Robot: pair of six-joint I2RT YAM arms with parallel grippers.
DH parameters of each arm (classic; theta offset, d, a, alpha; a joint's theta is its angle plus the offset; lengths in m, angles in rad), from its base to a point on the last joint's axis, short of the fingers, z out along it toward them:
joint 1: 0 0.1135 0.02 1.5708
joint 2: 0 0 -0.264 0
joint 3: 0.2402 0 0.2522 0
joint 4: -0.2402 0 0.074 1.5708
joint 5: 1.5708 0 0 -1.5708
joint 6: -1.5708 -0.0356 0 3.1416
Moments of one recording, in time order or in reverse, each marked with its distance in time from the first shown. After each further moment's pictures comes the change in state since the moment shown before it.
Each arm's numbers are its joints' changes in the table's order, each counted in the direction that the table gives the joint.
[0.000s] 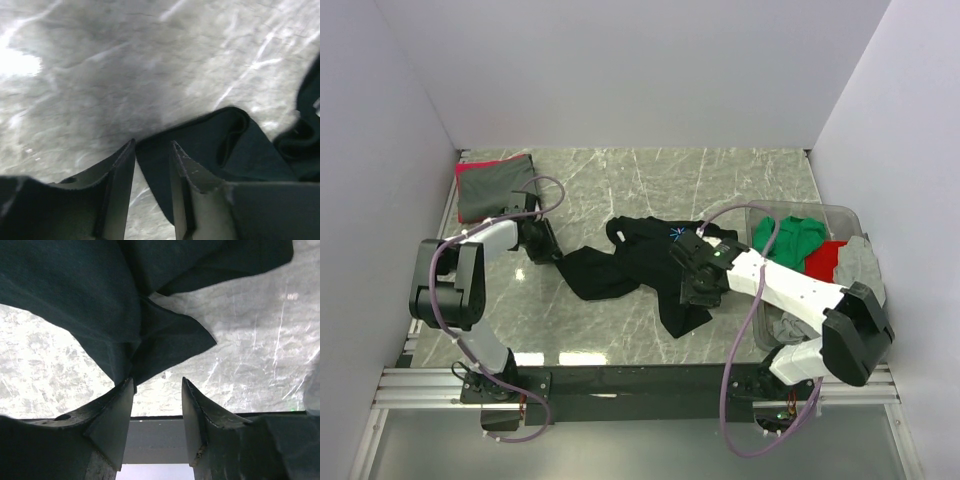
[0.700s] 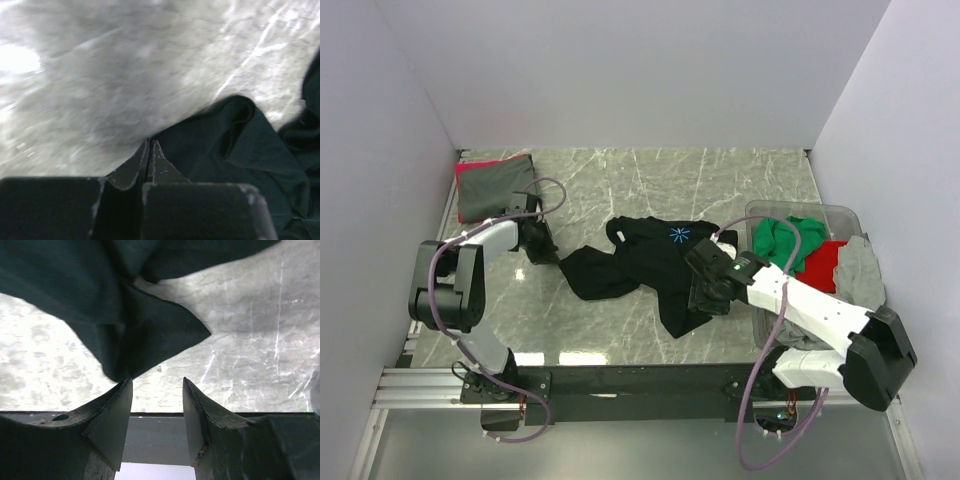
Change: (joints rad) left arm -0.010 -0.001 -0.002 -0.010 0.027 -0.020; right arm -0.025 0.159 -0.134 0.040 -0.028 -0.040
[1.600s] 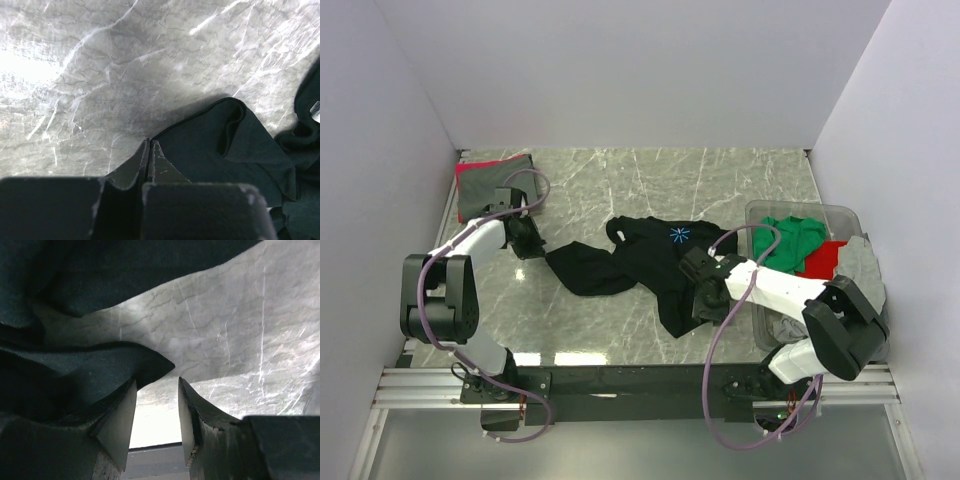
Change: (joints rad) left arm 0.074 0.097 0.016 -0.066 -0.068 -0.005; right arm -0.040 -0.190 -0.095 0.105 0.030 0.010
